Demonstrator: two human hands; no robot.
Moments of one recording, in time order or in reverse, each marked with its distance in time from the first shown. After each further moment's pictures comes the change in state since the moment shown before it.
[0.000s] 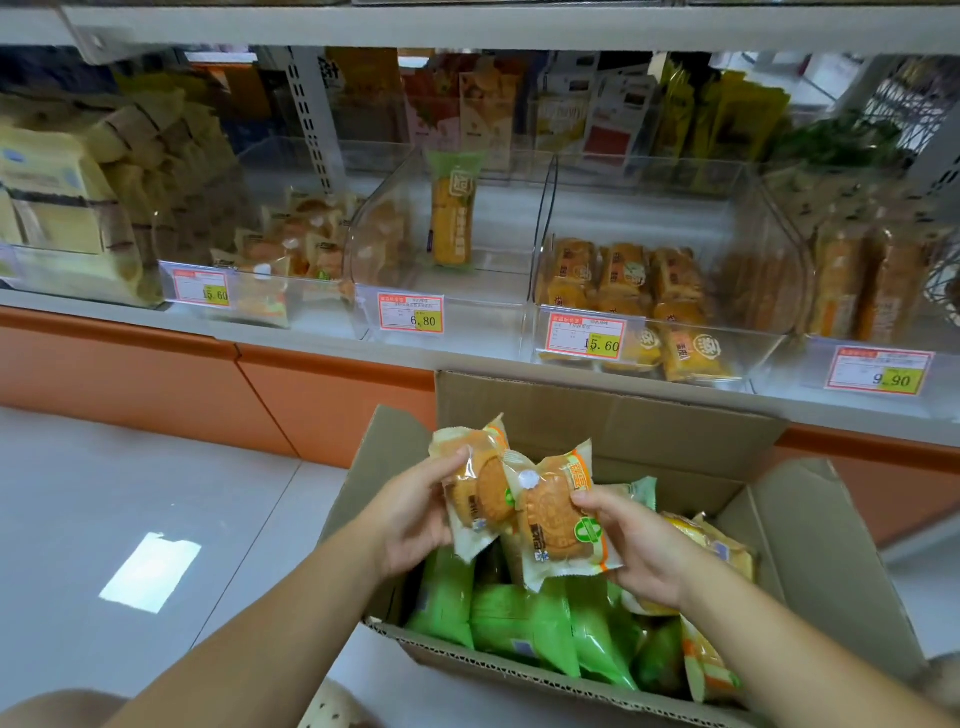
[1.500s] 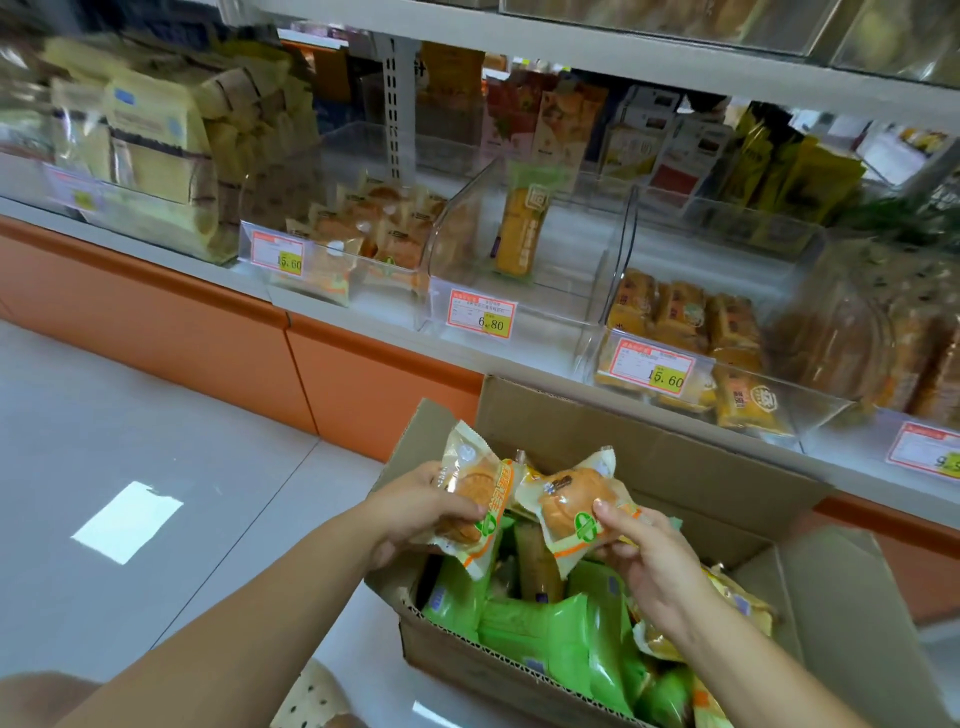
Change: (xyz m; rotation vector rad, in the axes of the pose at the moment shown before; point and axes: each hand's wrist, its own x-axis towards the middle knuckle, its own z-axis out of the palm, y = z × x) left_hand -0.008 0.006 -0.055 0.511 0.097 0.033; right_hand 0.010 0.001 0.024 0.038 0.341 -0.162
